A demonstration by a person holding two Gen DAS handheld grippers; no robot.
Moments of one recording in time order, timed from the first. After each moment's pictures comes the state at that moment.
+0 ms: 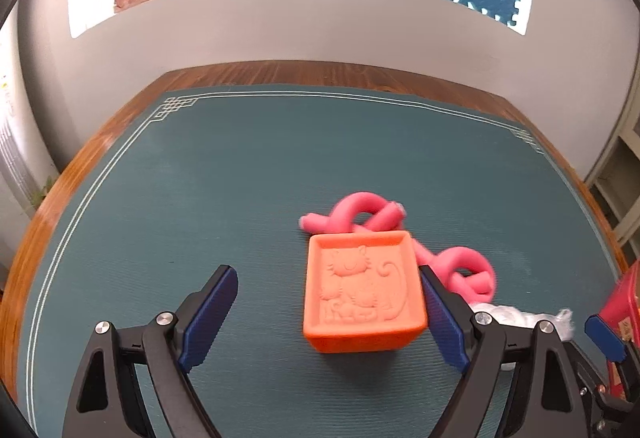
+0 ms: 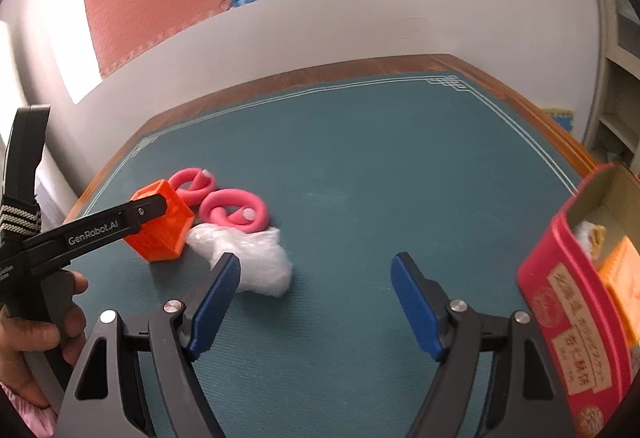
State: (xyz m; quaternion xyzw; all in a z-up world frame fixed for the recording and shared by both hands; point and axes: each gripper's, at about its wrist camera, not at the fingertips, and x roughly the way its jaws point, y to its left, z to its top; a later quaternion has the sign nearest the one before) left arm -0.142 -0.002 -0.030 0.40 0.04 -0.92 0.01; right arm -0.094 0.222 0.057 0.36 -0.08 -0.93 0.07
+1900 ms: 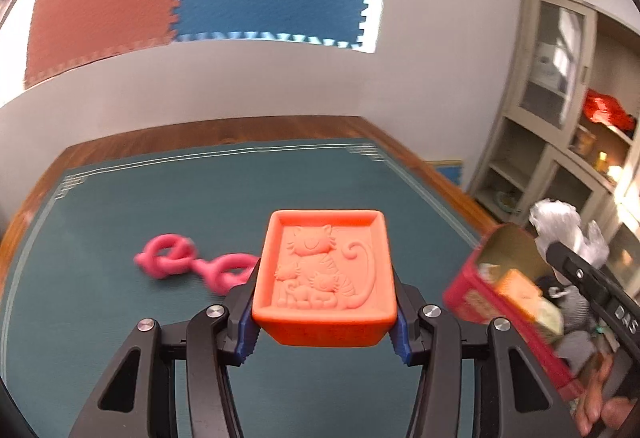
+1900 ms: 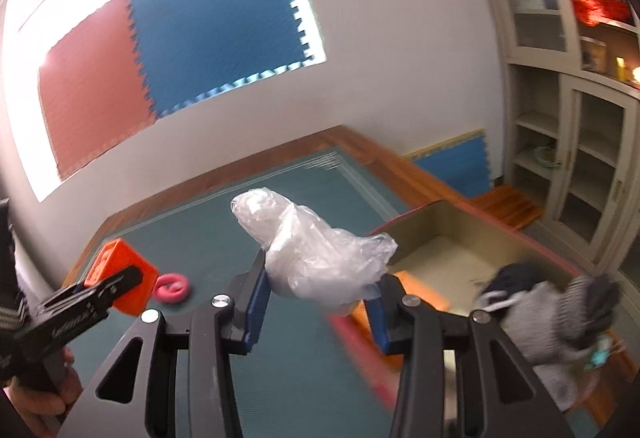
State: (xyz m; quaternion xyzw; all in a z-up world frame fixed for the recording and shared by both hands) left arm -0.055 0.129 0.040 0.31 0.01 -0.93 -0.20; right arm 0.010 0.352 0.129 0.23 -0.15 -0.96 -0.10
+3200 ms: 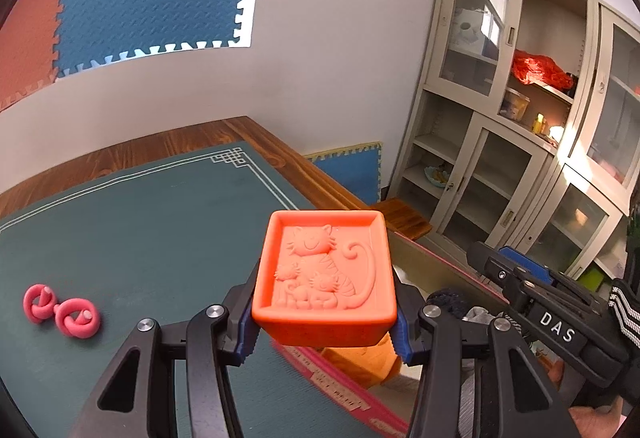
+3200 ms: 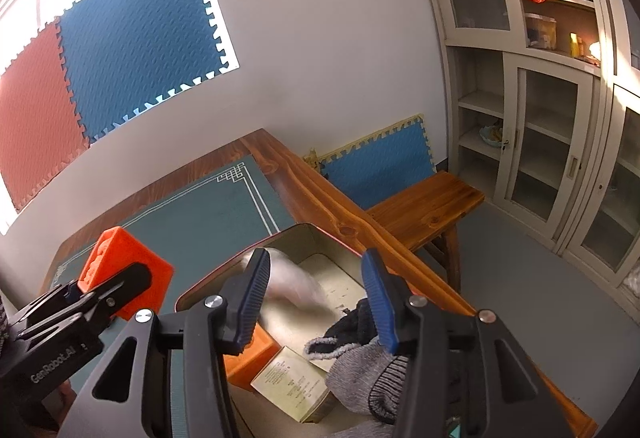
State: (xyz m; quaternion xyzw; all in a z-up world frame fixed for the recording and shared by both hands) left arm -0.045 0.288 0.058 0.31 -0.02 -0.90 -0.32; right arm 0.032 0.455 0.132 0.26 -0.18 -0.93 -0.17
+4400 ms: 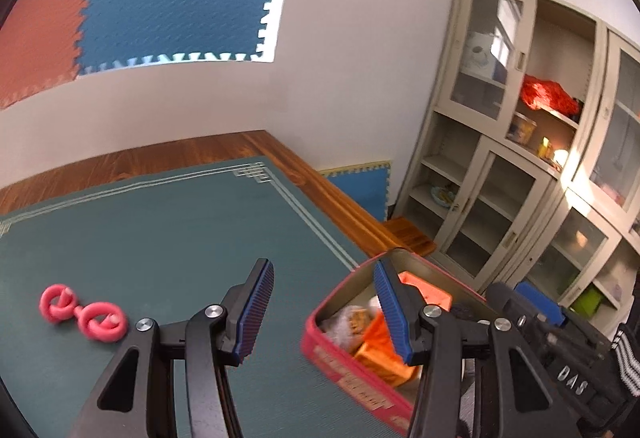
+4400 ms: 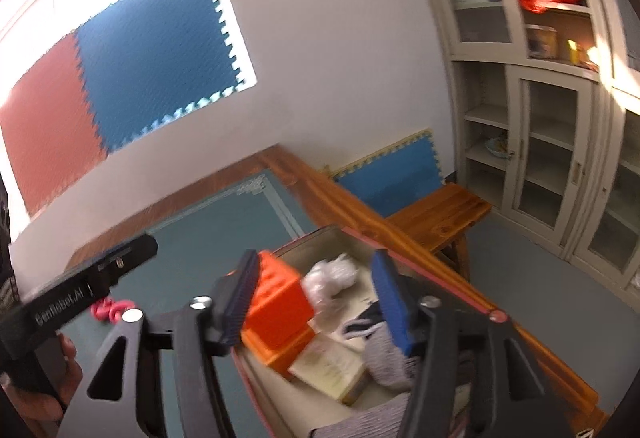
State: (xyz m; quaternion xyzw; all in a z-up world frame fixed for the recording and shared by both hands) left arm -0.054 0.236 0.072 0.30 0.01 -0.91 -0.30; right arm 0.041 0.412 0.144 0.24 -0.16 -0.95 -0.15
